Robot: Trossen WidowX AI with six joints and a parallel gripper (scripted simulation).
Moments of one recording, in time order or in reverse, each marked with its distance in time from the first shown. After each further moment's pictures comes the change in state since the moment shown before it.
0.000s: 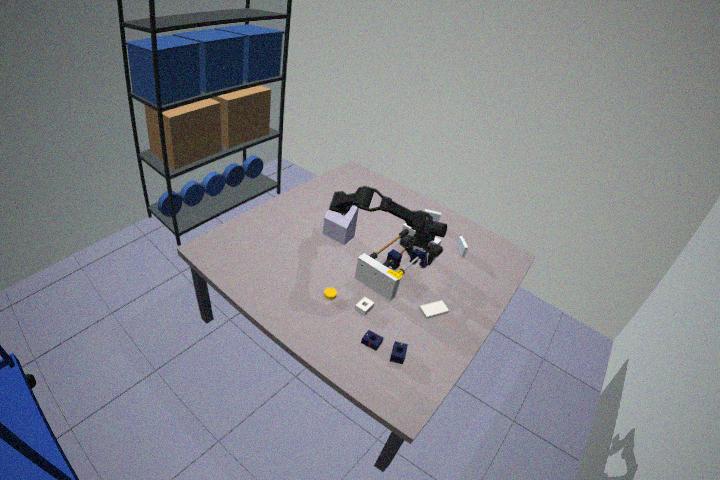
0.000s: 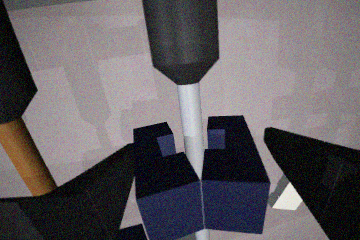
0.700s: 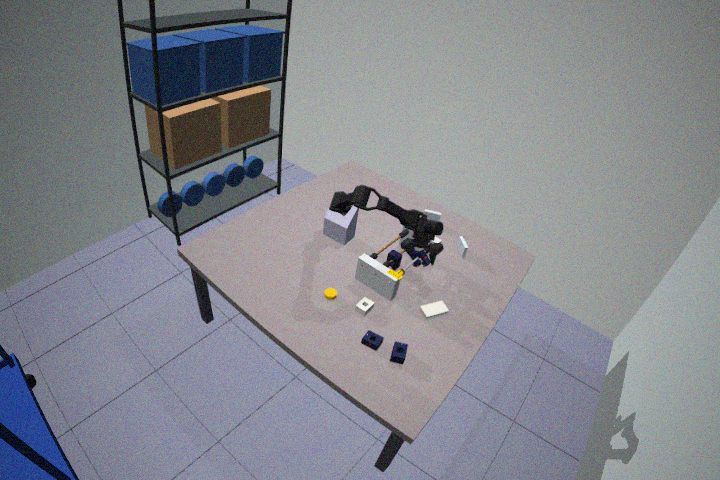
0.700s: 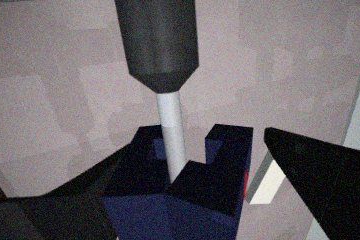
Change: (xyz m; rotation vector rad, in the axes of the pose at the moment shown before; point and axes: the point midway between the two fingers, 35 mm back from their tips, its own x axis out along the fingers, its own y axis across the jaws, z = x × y) arm 0.001 -0.010 0.001 -0.014 0.003 -0.167
